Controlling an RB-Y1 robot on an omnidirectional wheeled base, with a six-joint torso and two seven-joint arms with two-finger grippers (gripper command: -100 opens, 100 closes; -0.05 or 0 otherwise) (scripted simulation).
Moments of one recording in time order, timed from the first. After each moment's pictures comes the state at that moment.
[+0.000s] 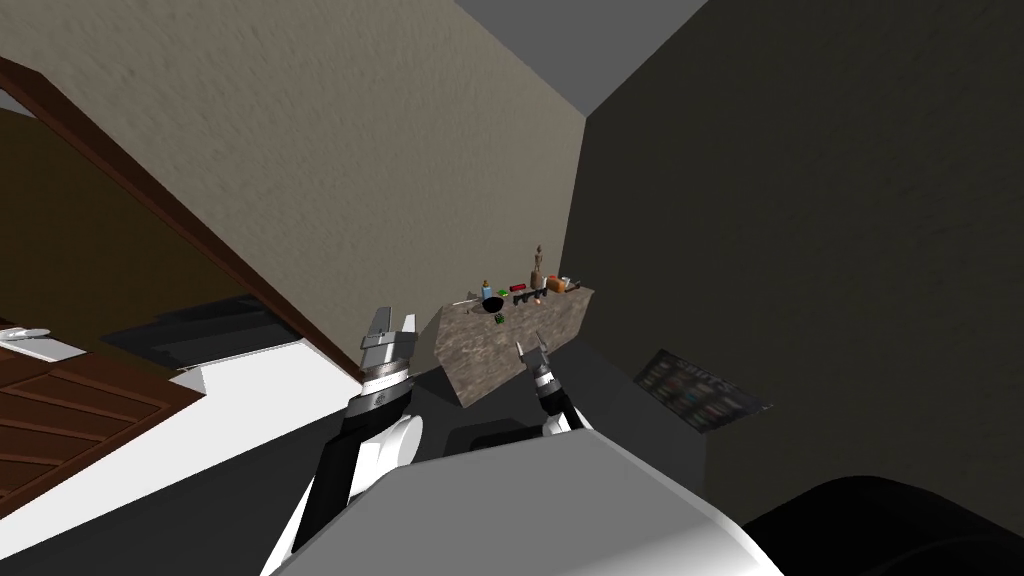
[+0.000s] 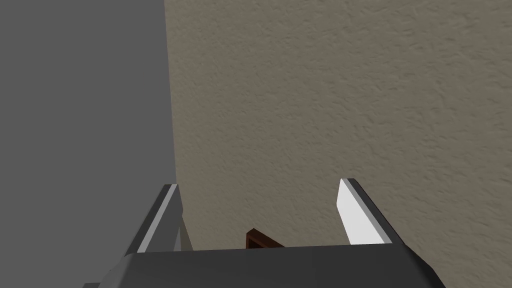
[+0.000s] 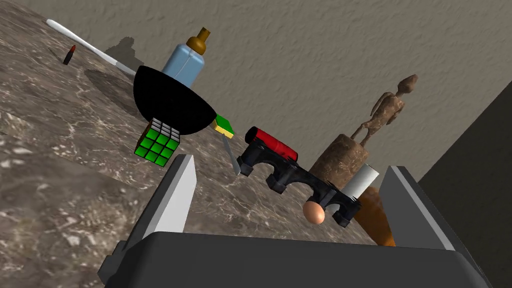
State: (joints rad) left arm 0.48 -0.03 -0.01 -2.39 0.06 -0.37 -0.13; right arm 0.36 -0.18 0.44 -1.79 -0.25 -0.52 -0.73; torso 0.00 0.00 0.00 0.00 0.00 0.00
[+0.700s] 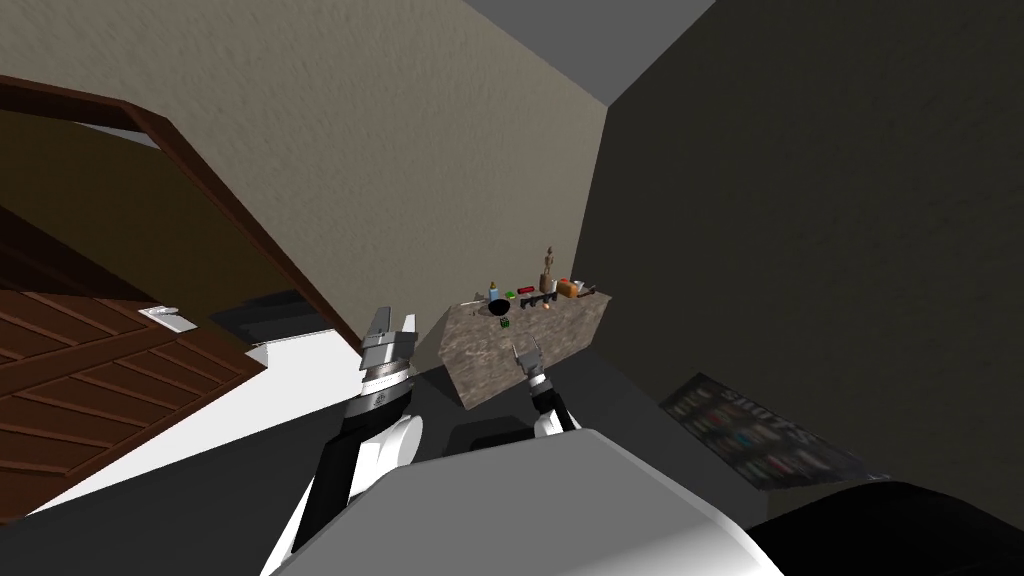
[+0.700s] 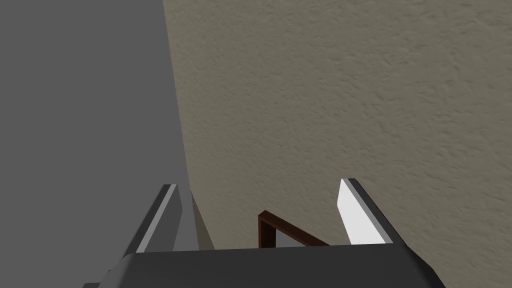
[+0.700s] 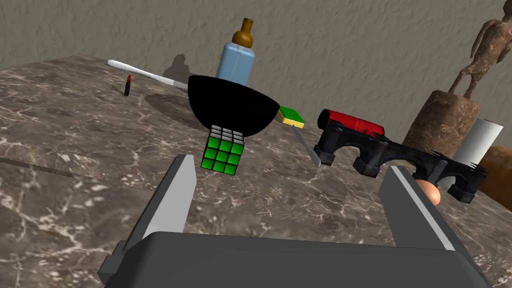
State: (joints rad) left arm 0.48 -0.03 -0.01 -2.39 0.06 -0.37 -0.13; right arm 0.27 -0.15 0.49 -1.60 -0.43 -0.55 -0.88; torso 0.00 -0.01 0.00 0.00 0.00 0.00
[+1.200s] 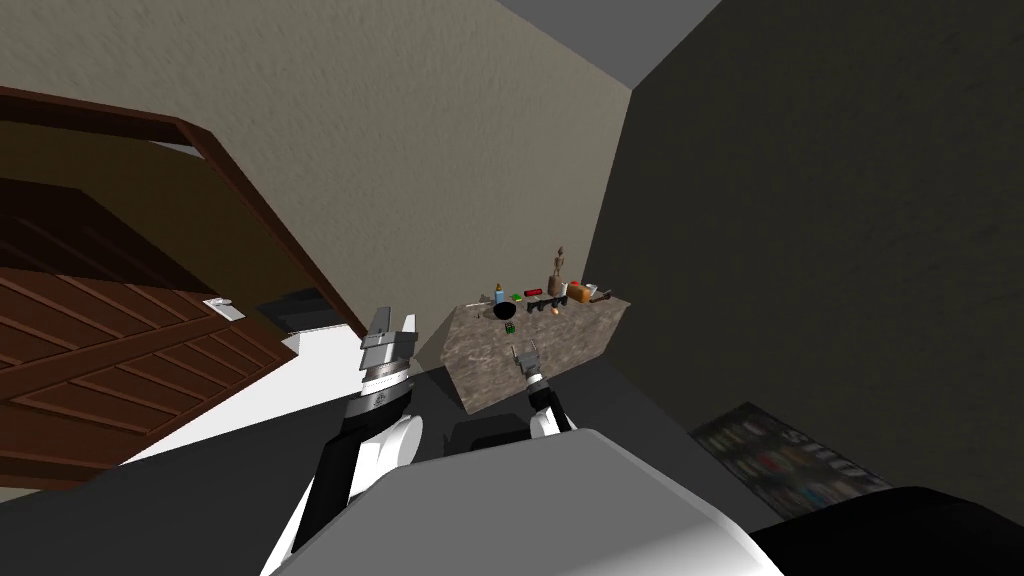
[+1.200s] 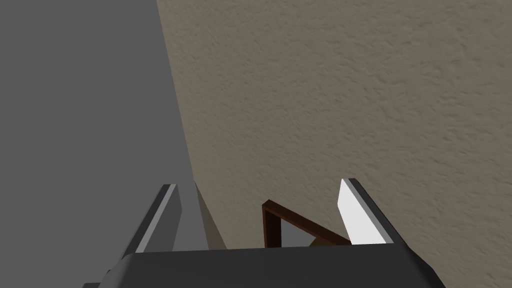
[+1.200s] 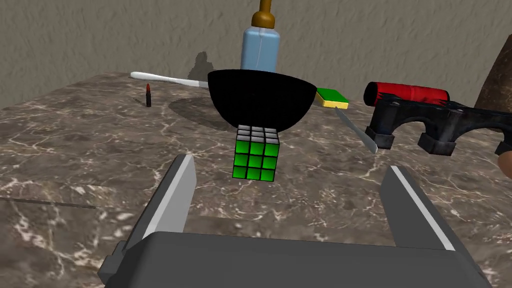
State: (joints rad) left arm 0.48 -0.03 -0.01 -2.39 0.06 -0.37 -0.13; right arm 0.21 -0.12 0.51 -1.50 -0.55 -0.57 -0.97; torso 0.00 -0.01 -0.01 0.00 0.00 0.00
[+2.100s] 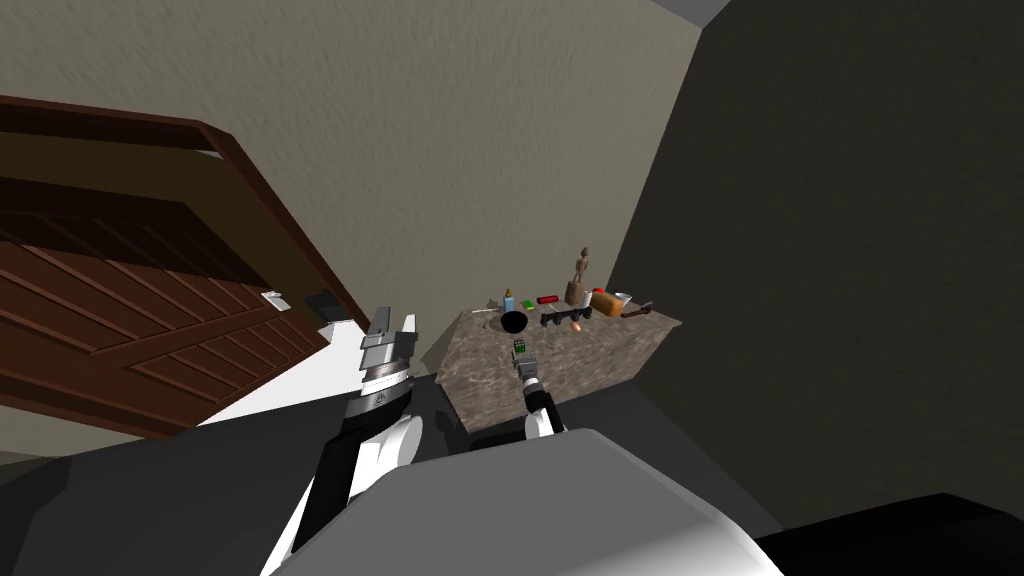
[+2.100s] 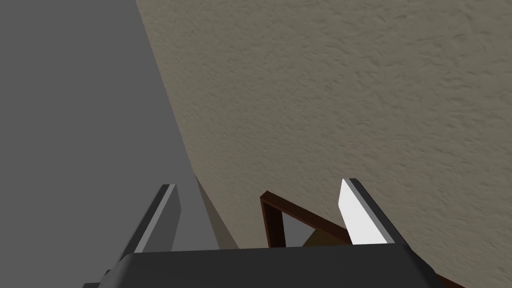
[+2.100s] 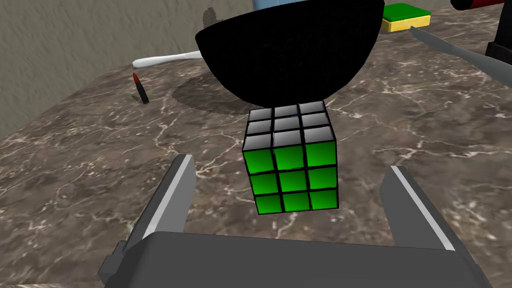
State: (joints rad) left arm 0.48 -0.03 -0.01 -2.39 0.06 -0.37 -0.13; right arm 0.15 -0.07 0.52 -1.30 -0.75 -0.58 -1.11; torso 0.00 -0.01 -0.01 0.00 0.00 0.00
